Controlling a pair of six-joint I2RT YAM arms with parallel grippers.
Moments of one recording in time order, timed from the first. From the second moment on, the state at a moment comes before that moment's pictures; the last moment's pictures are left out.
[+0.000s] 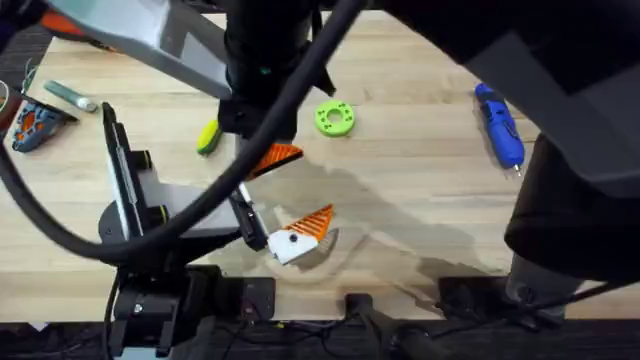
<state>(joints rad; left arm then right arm) -0.01 0.01 0.01 -0.11 1.08 0.06 1.01 2.10 2.43 -1.63 -0.16 -0.52</state>
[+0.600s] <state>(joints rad) -0.01 0.01 0.01 -0.11 1.08 0.06 1.02 2.10 2.43 -1.63 -0.16 -0.52</state>
